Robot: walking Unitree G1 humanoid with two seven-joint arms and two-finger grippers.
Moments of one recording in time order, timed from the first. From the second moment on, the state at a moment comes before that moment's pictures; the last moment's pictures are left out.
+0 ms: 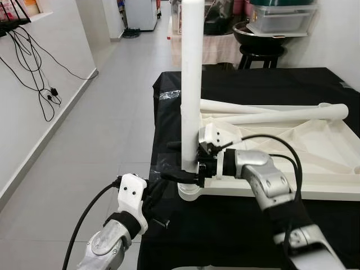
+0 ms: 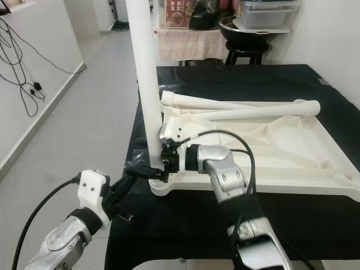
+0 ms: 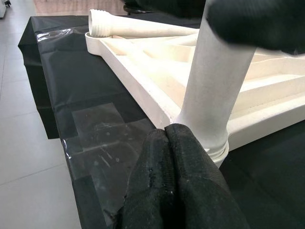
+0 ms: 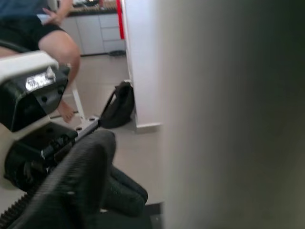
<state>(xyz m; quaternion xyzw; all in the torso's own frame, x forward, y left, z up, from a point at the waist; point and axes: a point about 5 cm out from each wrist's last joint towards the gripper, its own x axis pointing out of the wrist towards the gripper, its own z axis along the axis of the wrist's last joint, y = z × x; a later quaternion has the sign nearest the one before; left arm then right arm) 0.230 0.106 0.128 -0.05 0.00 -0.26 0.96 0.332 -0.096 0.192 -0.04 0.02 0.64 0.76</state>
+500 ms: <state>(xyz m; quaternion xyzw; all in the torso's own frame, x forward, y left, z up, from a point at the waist) 0.230 0.106 0.128 -0.05 0.00 -0.26 0.96 0.328 -0.098 0.184 -0.04 0.00 0.61 0.79</state>
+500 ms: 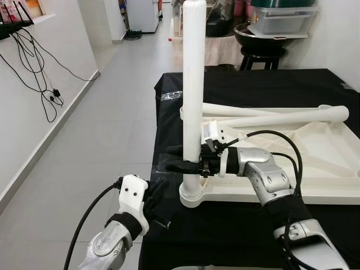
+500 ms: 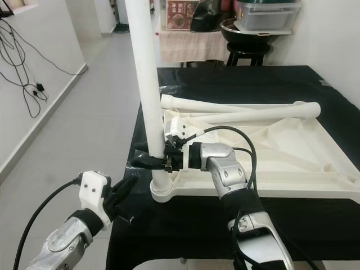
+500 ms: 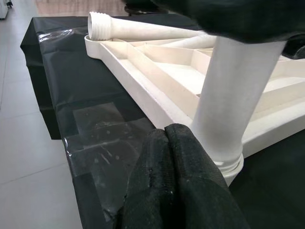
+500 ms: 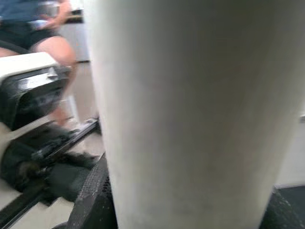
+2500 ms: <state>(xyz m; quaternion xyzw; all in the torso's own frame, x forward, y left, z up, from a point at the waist) 0.229 0.105 0.128 -0.05 0.00 -0.26 0.97 0.339 -0.103 0.178 -0.05 0.02 0.63 0.77</state>
